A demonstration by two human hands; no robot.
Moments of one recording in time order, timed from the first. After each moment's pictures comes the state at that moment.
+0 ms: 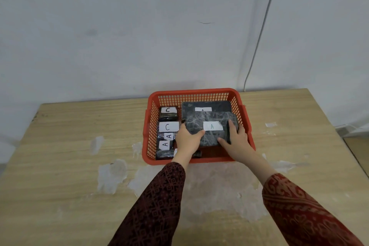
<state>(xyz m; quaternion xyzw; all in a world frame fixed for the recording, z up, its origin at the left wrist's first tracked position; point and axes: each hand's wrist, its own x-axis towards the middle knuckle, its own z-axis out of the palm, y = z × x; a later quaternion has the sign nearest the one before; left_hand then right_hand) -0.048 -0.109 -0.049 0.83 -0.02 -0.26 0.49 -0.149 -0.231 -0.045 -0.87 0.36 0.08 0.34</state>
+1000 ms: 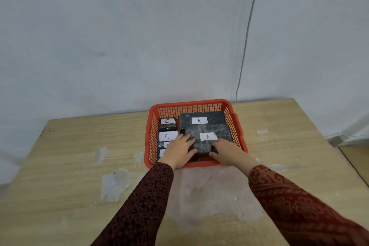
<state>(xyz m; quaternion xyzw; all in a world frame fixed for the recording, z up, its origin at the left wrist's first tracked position) -0.037 -0.066 -0.046 0.88 -0.45 -0.18 0.04 -0.150 -0.216 -0.026 -0.95 0.18 0.20 0.15</state>
